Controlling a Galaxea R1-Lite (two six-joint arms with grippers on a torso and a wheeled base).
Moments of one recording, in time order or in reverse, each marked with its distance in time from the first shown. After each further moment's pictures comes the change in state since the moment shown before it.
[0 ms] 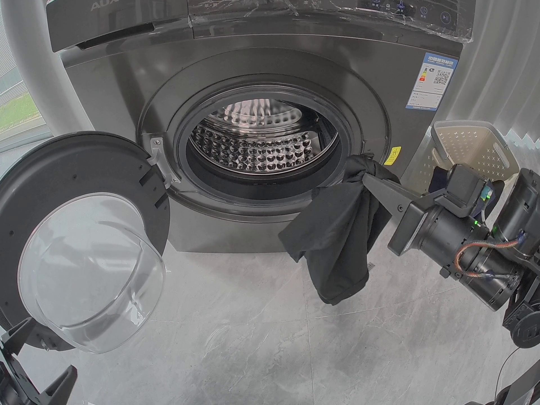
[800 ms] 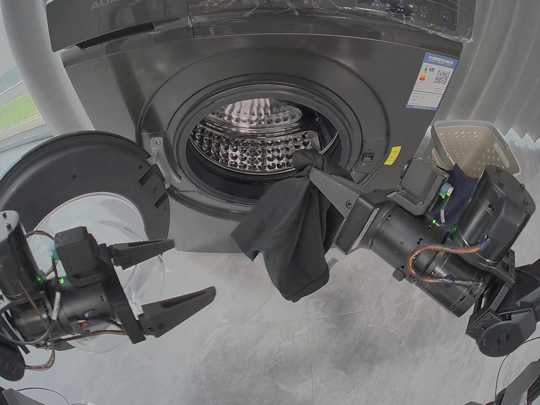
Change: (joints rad) left arm -0.510 1.073 -0.171 -0.760 -0.009 -0.017; right arm 0.098 0.152 -0.121 -0.087 0.006 0.094
